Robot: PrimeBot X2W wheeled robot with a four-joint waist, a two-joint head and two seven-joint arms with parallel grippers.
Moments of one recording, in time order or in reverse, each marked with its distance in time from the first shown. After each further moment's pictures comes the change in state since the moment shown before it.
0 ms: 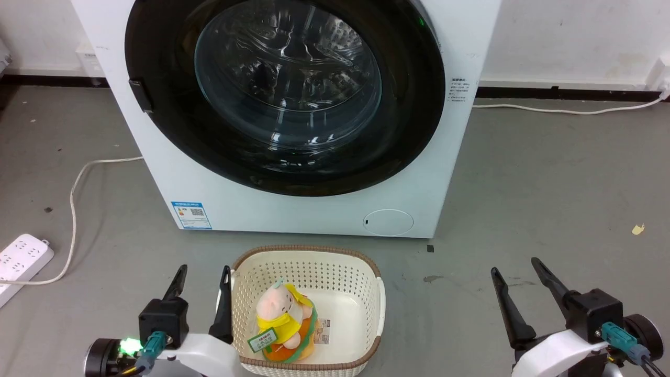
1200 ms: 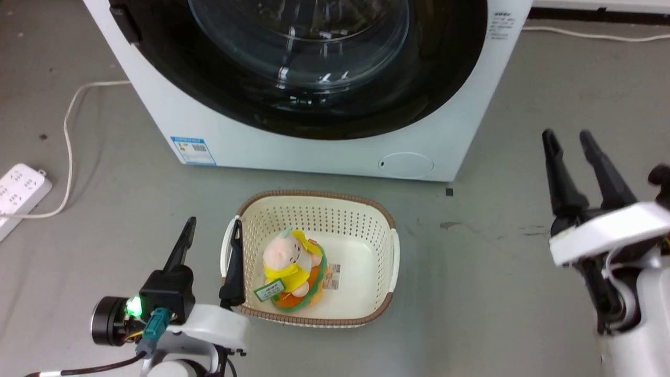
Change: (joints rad) left arm -0.091 0.000 -0.046 -0.035 -0.018 0.012 -0.075; right arm -0.355 -0.076 -0.027 0.071 0.429 0.000 0.036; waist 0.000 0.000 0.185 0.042
